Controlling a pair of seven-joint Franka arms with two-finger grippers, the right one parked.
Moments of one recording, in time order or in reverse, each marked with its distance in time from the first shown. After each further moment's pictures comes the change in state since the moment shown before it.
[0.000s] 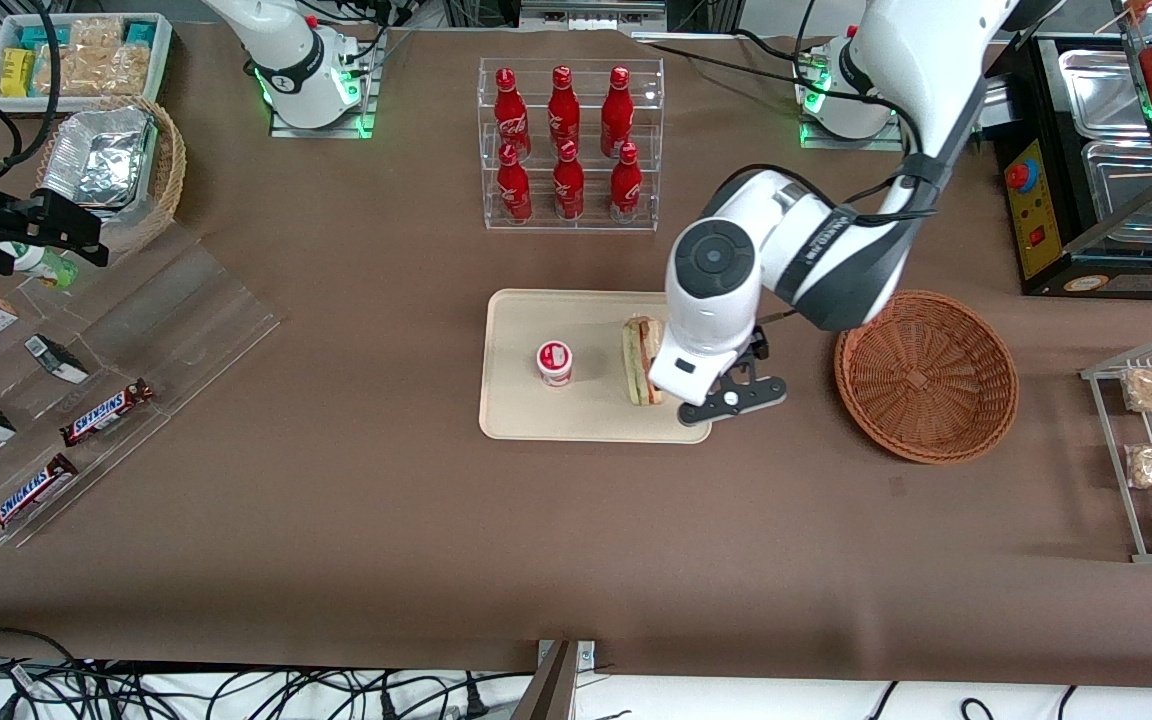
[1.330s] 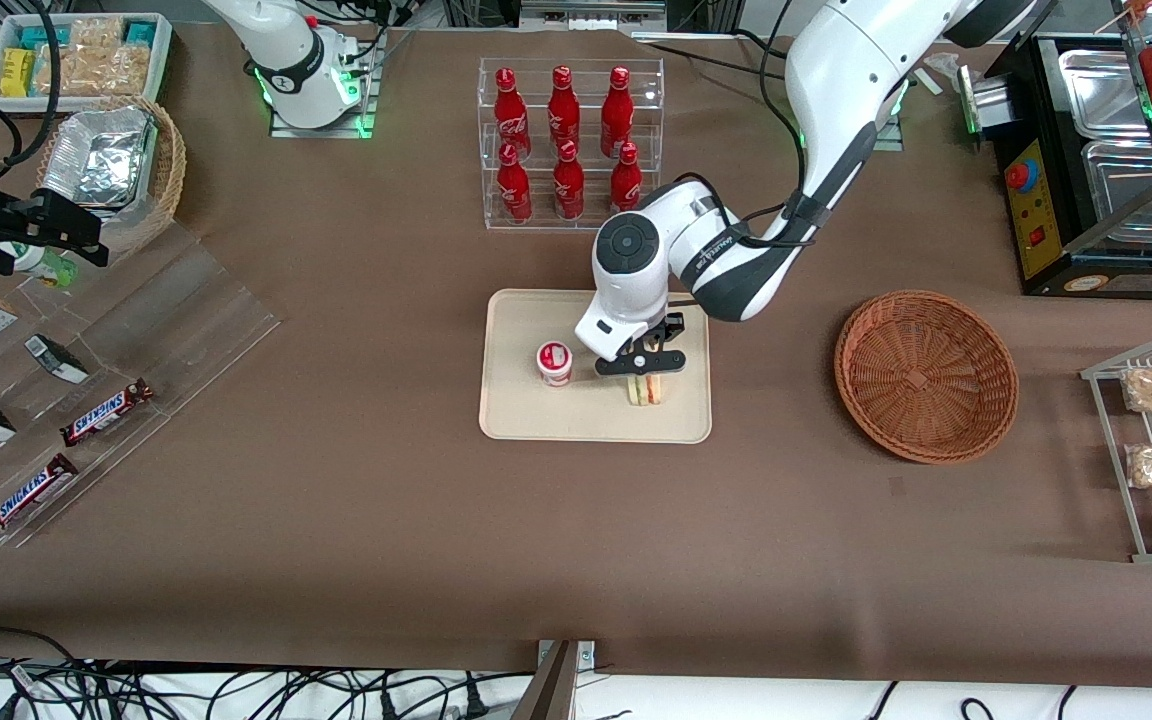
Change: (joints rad) arm -0.137 0.079 -0.004 -0.253 0.019 0.303 -0.054
